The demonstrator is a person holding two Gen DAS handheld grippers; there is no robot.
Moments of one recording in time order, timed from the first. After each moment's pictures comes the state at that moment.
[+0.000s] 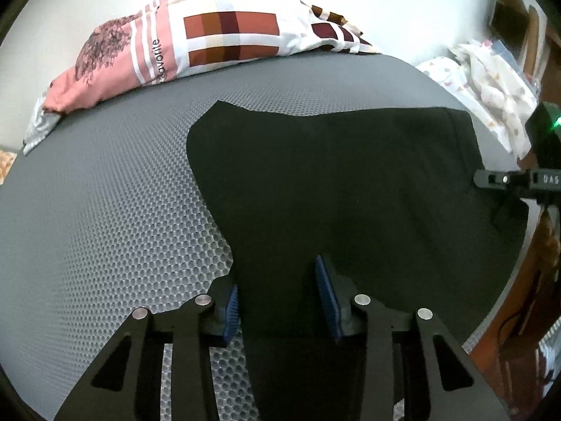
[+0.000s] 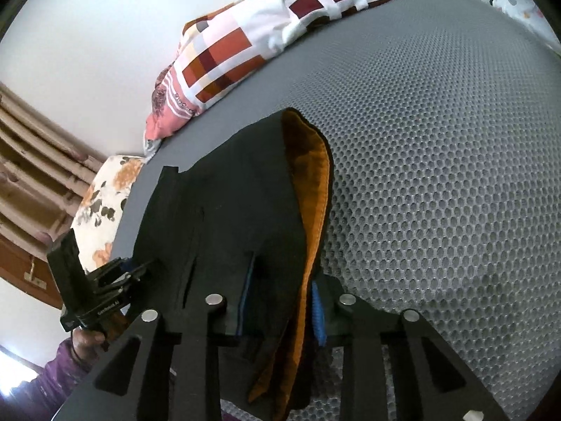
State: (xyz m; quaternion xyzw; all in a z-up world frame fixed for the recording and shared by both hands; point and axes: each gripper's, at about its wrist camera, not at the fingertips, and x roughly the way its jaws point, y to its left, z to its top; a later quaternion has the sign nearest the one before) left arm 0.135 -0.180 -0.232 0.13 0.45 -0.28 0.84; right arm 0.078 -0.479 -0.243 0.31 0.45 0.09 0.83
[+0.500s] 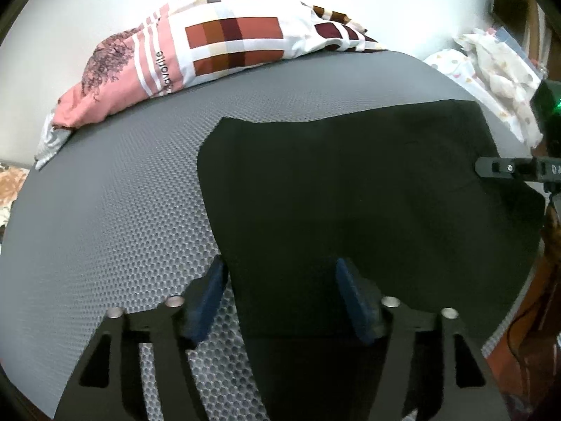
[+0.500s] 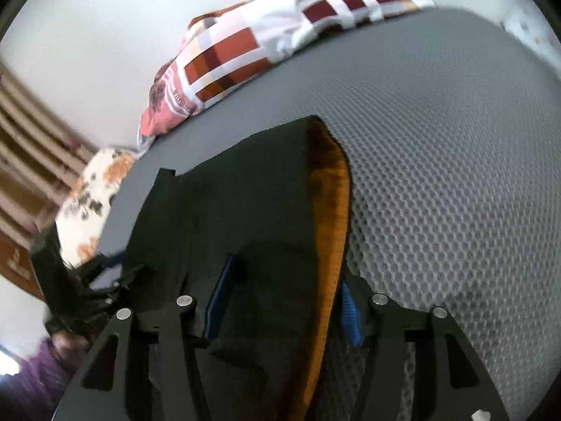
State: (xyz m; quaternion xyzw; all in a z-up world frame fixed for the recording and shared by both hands) left arm 0.138 -0.186 -0.228 0.16 0.43 -0.26 0.85; right arm 0.094 -0.463 -0.242 0.25 0.44 0.08 0.86
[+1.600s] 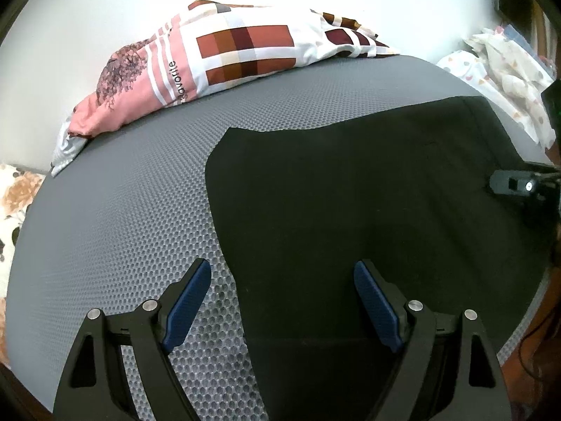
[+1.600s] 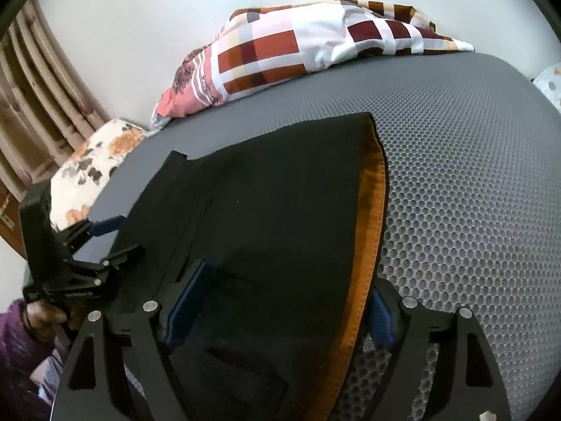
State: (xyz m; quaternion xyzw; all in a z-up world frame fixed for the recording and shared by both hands) left arm 0.132 -0.193 -0.231 0.18 0.41 -0.23 0.87; right arm 0.095 -0.446 -0.236 0.18 0.41 0.11 0.89
